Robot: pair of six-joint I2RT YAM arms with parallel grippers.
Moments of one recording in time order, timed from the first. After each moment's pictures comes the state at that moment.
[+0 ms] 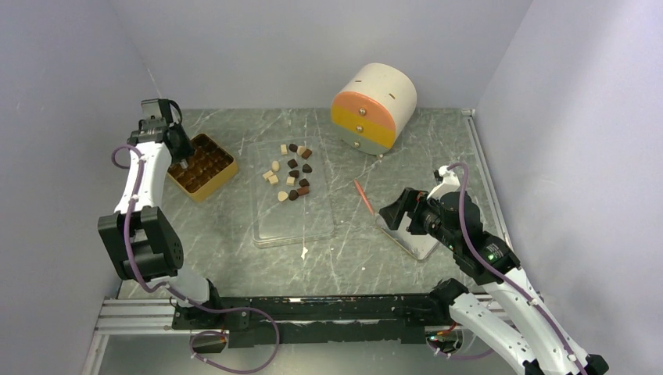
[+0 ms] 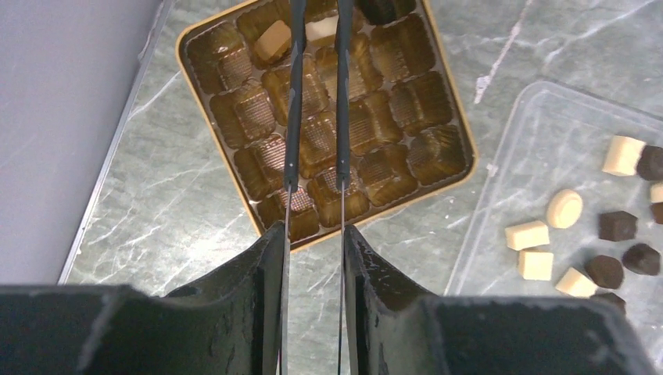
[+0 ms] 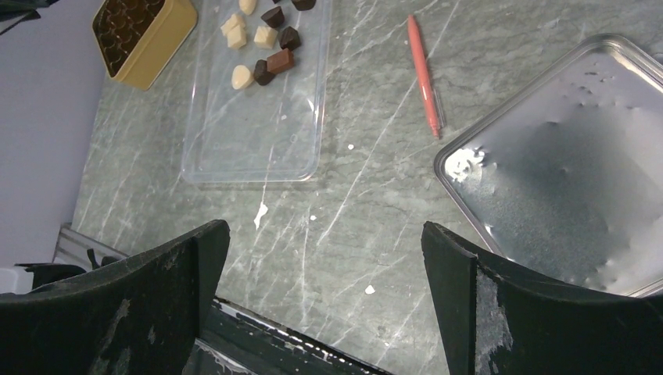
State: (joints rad) left arm 0.22 1.60 1.43 -0.67 -0.12 -0.23; right arm 0.54 0.59 0.77 -0.64 0.03 0.60
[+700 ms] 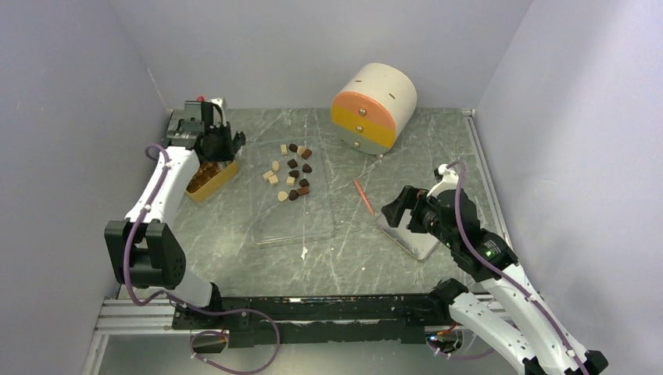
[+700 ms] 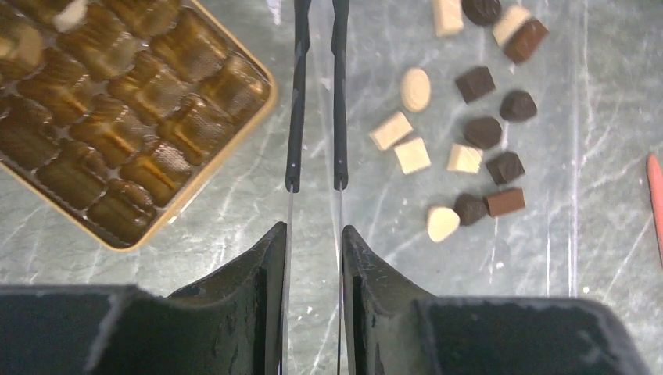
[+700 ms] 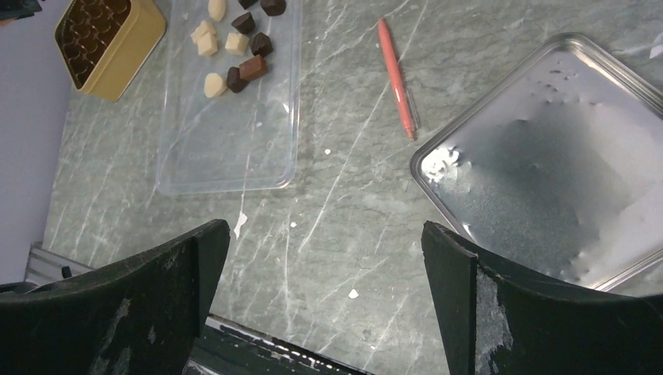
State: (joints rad) left arm -0.04 1.52 1.38 -0.67 0.03 -0.17; right arm 0.54 0.62 0.78 -0.65 0.09 0.60
